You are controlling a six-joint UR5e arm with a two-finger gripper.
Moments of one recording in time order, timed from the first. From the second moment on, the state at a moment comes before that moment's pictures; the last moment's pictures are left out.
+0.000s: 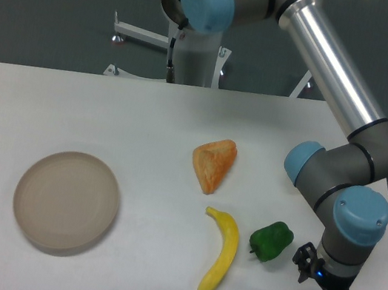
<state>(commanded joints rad) 2.40 -2.52 -0.71 -1.22 1.43 1.37</state>
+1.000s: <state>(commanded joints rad) 2.48 -2.34 -1.02 -1.33 1.27 1.27</state>
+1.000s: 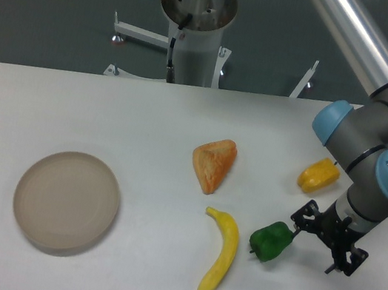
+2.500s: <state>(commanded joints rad) 2.46 -2.29 -1.21 -1.20 1.26 1.24</state>
